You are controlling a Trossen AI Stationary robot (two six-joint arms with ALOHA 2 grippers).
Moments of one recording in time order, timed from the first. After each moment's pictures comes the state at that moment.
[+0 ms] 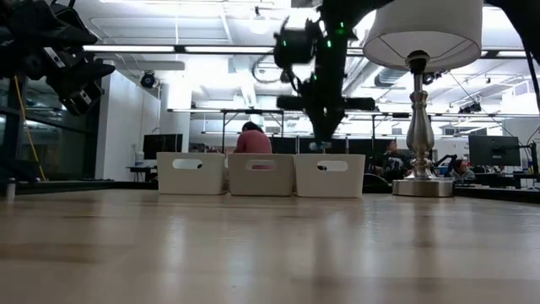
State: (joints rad) left arm -0.26 0.01 0.10 -0.14 -0.10 -0.57; right arm -0.33 1.93 1.60 -1.03 0.32 0.91
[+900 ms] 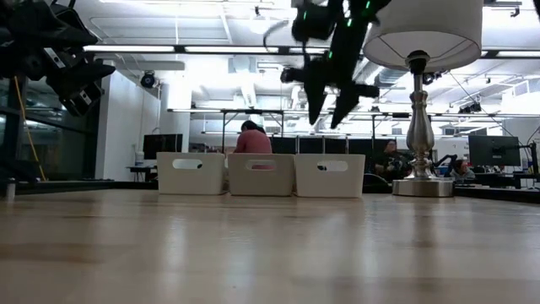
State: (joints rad) left arm -0.26 0.01 0.10 -0.14 -0.10 -0.57; right arm -0.35 1.76 1.46 -0.88 0.25 0.74
